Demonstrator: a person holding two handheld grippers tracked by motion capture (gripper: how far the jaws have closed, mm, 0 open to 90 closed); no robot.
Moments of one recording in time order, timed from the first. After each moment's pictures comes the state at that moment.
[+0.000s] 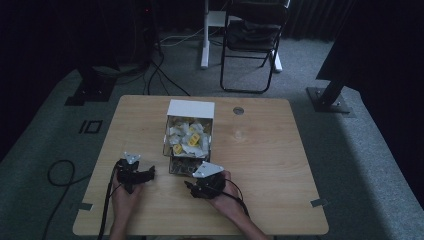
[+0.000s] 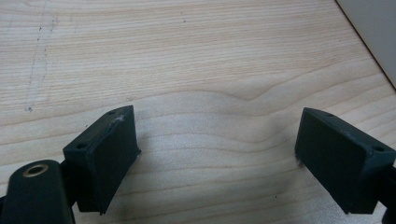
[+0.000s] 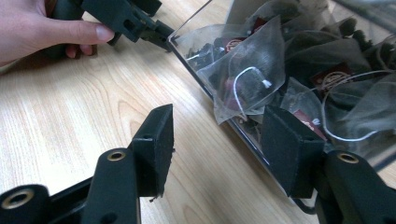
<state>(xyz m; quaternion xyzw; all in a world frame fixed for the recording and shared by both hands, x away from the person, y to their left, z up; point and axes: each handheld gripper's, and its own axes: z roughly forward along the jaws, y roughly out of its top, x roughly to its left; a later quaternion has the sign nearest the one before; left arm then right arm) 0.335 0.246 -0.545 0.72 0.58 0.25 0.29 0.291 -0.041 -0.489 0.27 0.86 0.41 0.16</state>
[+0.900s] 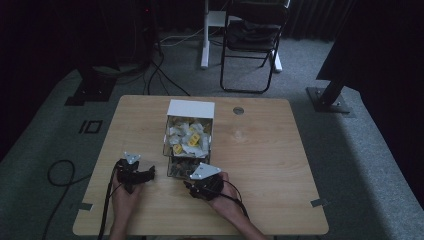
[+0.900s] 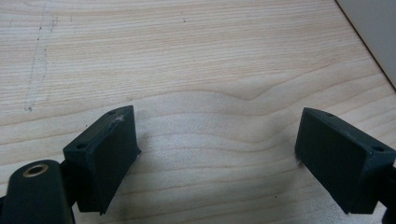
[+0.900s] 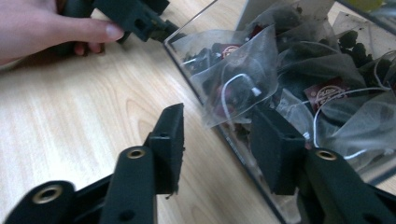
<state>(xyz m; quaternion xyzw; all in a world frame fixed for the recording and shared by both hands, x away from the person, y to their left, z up) 0.335 0.246 -0.545 0.72 0.58 0.25 0.29 0.287 -0.035 -0.486 0.26 0.86 0.41 0.16</state>
